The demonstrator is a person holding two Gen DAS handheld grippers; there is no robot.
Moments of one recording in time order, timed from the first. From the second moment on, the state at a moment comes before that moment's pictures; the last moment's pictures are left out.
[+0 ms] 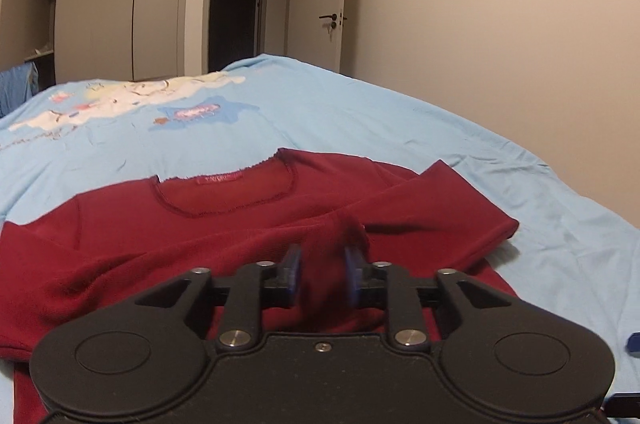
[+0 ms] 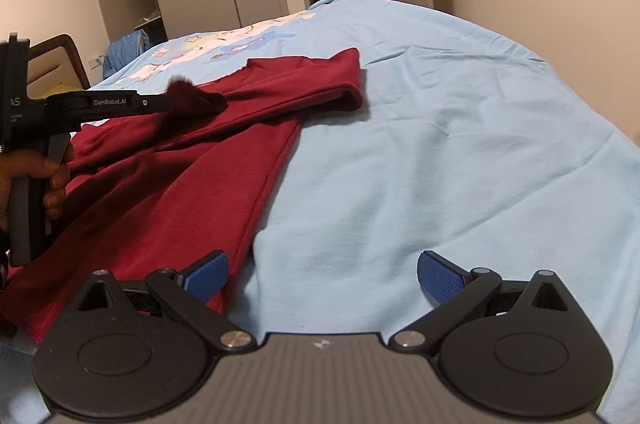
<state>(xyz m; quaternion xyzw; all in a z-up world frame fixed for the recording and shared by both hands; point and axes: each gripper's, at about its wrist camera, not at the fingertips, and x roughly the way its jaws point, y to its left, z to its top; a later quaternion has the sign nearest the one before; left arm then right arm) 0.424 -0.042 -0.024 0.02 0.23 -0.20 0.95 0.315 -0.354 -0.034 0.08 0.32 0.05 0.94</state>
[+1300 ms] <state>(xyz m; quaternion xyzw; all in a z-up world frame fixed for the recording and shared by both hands) 0.418 0.139 -0.042 0.09 0.27 0.03 0.96 0.536 -0.209 0.098 0.10 0.20 0.24 0.95</state>
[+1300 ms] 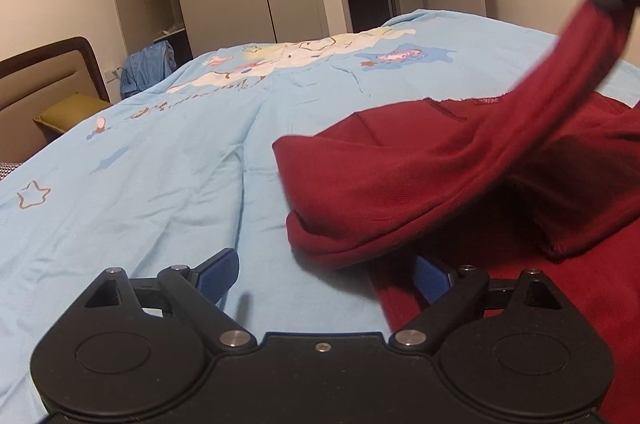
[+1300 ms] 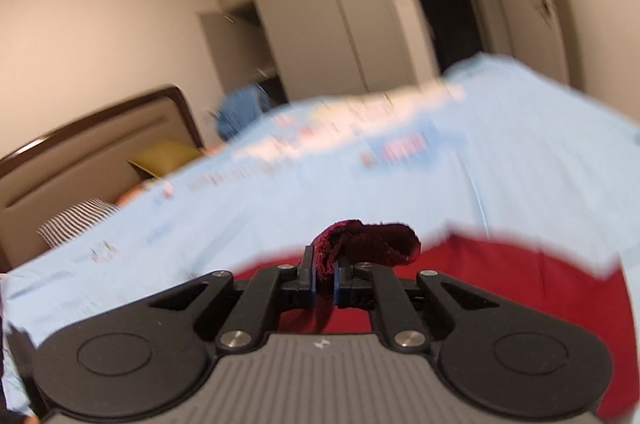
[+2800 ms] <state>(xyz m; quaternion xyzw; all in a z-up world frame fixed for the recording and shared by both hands) 0.442 0.188 -0.013 -0.11 0.29 0.03 0.95 0.484 -0.250 -0.009 0.06 0.29 0.18 0.94</state>
